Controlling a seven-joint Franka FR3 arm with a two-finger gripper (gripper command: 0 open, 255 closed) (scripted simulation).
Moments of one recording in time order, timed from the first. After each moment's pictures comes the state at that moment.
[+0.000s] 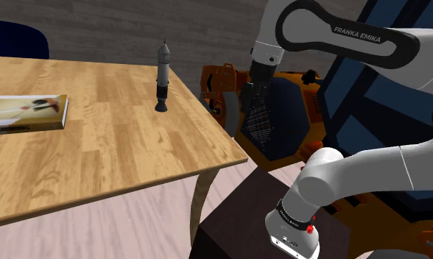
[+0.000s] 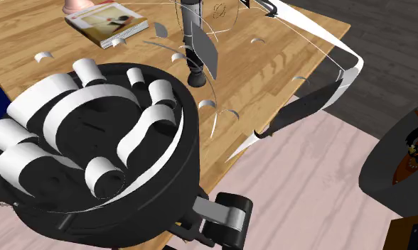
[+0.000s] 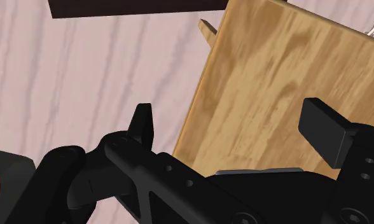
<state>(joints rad) 0.00 -0.78 0.07 -2.35 0.07 1.53 0.07</state>
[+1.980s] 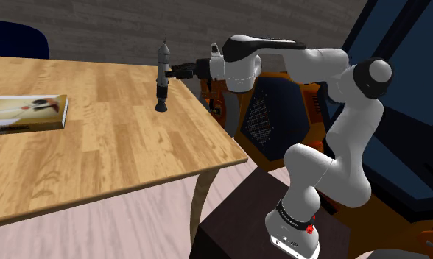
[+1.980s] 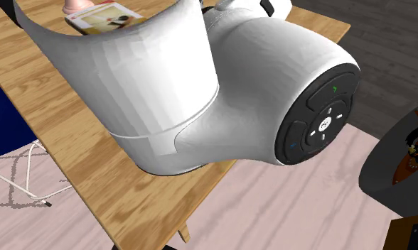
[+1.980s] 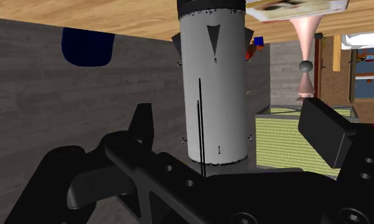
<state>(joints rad) 1.54 -0.78 -1.12 -2.39 0.74 3.33 -1.38</state>
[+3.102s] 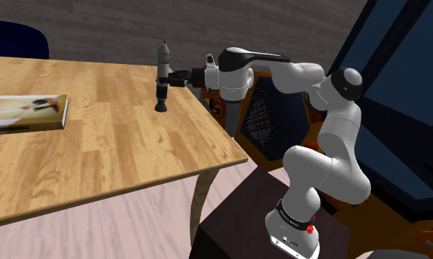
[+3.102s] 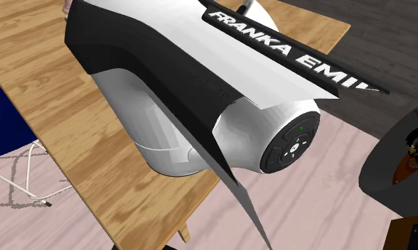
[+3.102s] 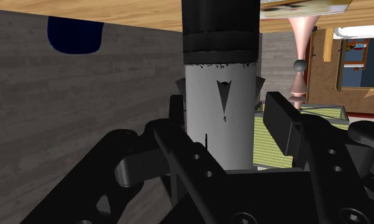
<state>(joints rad) 1.73 -1.01 -1.26 -2.41 0.61 3.47 -1.50</state>
